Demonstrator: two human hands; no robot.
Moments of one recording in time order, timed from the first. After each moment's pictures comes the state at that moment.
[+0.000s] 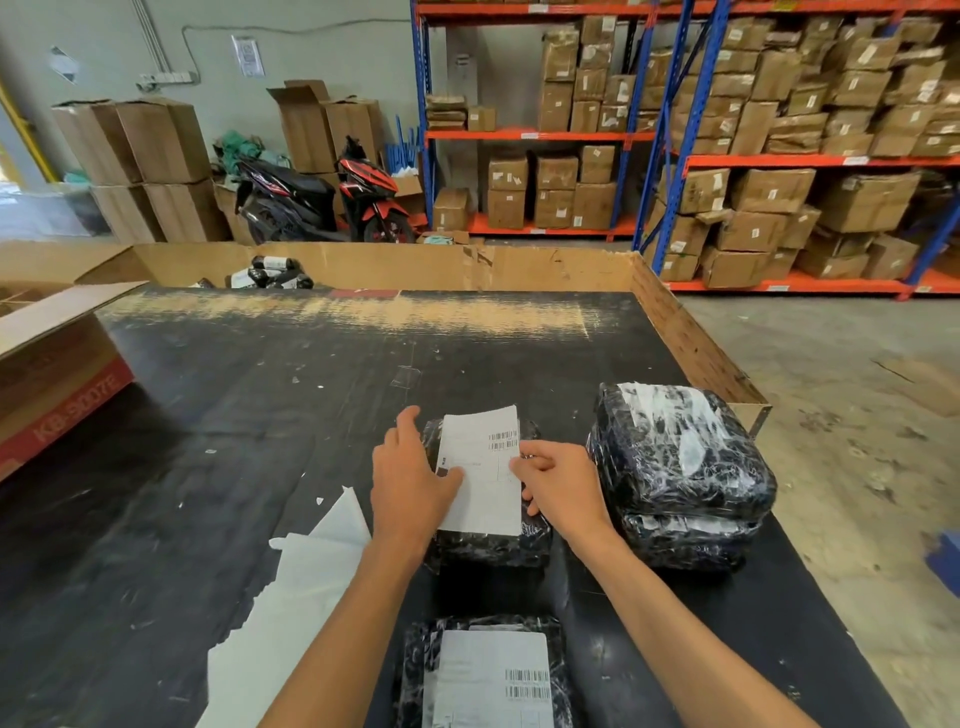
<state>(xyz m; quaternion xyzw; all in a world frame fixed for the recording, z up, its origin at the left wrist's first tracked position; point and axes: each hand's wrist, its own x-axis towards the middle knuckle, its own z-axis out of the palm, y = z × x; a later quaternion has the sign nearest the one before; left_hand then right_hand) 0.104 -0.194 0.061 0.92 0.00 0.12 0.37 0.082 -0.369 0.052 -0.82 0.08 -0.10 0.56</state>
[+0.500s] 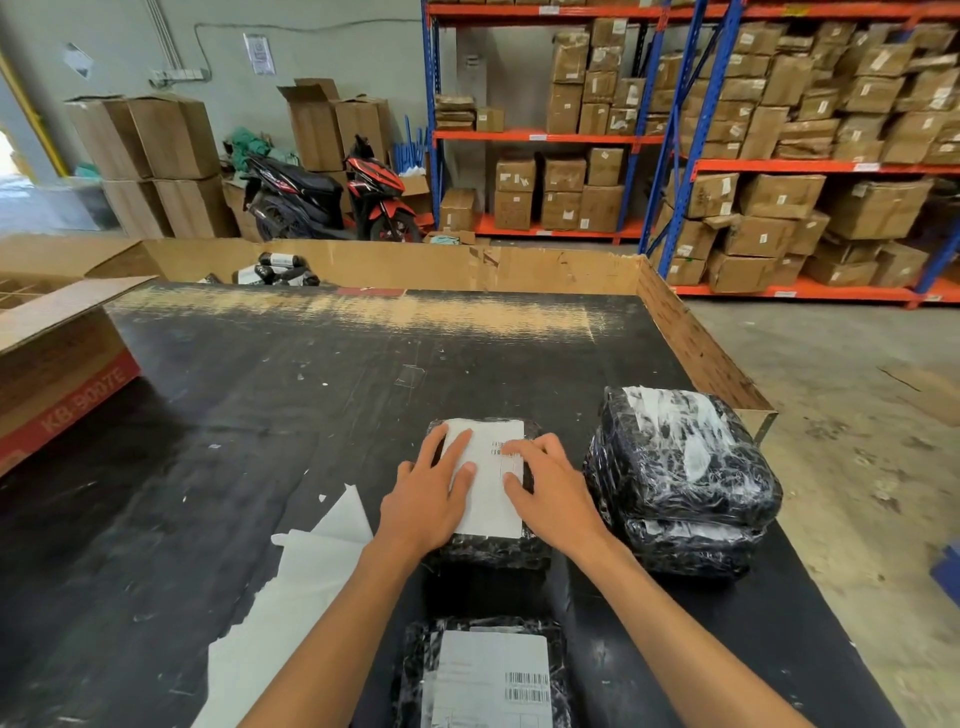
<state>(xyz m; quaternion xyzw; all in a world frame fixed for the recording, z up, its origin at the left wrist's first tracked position) 0.111 -0.189 0.033 0.96 -0.11 -0.02 0.25 0.084 -0.368 0.044 -0.94 -0.04 -0.08 0.32</state>
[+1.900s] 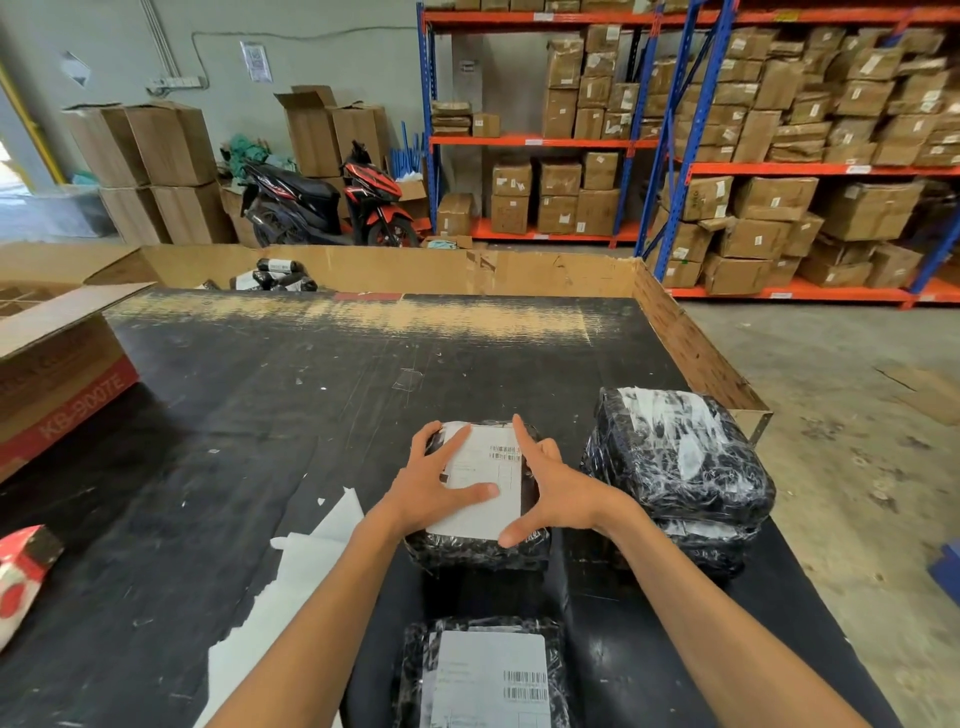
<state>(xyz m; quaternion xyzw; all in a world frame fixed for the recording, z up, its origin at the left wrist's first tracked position) 0.140 -0.181 0.030 0.89 -0.13 -0.12 0.41 0.100 -0.394 0.065 -0.88 -0.08 0.24 0.40</state>
